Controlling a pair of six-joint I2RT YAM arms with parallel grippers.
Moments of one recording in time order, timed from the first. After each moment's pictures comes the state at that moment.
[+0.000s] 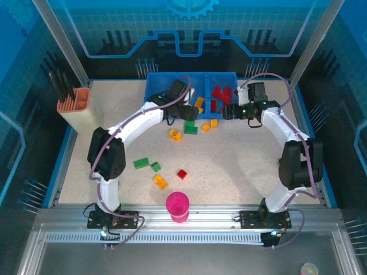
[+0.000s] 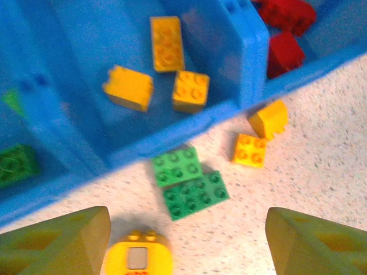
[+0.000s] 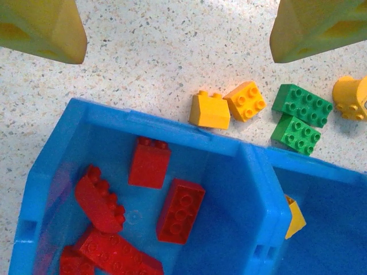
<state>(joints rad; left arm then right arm) -0.55 1.95 1.70 -0.66 -0.03 -0.21 0.12 1.68 1.29 -0.53 -0.26 0.03</state>
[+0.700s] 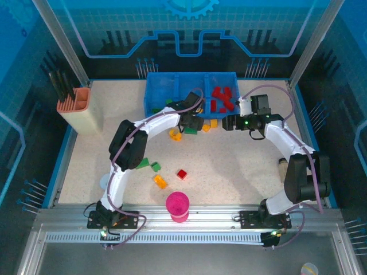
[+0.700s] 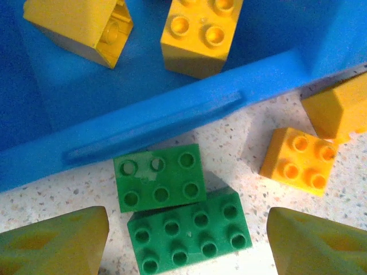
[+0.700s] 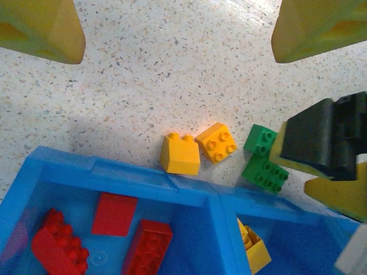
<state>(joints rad) -0.59 2.21 1.78 -0.63 -0.13 -0.32 0.11 1.52 1.07 -0.44 -0.36 0.04</state>
